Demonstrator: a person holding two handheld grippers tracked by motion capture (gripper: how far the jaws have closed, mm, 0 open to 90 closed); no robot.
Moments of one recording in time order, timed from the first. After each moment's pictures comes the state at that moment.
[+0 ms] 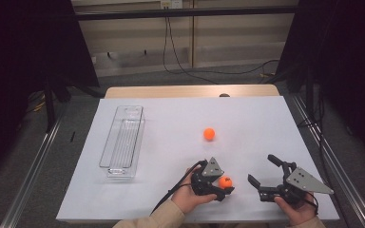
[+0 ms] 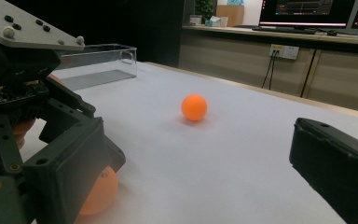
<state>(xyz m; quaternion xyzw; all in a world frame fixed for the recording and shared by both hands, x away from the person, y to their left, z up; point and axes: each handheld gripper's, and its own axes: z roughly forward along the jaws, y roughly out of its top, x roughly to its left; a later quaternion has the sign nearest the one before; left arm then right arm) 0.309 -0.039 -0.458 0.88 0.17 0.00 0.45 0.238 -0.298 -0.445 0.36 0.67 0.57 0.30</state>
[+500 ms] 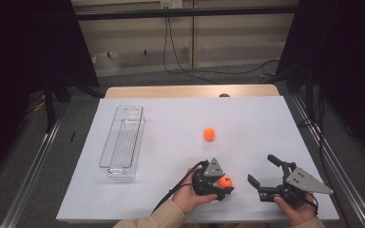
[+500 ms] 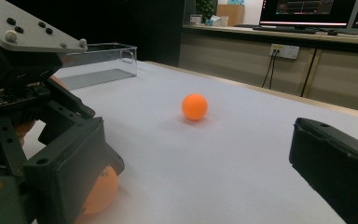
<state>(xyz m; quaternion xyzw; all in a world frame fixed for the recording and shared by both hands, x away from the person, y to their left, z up) 0.308 -0.041 -0.459 0.88 0.17 -0.01 0.44 0.238 -0.298 -0.445 0.36 0.67 0.57 0.30</state>
